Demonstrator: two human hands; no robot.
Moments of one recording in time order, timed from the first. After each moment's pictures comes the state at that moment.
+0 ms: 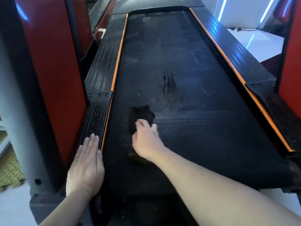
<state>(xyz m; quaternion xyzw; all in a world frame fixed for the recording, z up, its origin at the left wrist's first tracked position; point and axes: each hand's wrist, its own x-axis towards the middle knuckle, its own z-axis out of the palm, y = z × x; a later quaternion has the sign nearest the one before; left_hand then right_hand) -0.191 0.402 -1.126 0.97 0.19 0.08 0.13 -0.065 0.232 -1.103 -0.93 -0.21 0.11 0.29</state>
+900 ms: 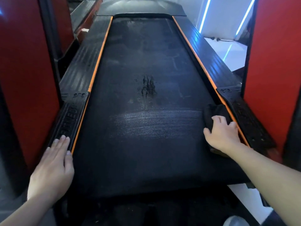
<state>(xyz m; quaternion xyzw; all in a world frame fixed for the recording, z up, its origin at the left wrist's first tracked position) -0.190 0.408 -1.137 0.97 0.19 0.11 0.14 -0.001 -0.061 -1.092 -0.99 0.06 0.08 0.05</state>
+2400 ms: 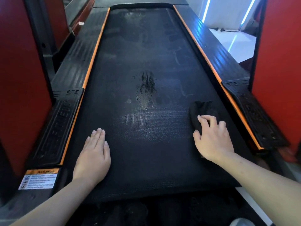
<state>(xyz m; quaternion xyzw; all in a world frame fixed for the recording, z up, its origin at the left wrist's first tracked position) -0.126 0.319 -1.155 0.97 0.13 0.07 0.19 -0.019 -0.034 -1.132 -1.00 -0.06 -0.06 0.04</state>
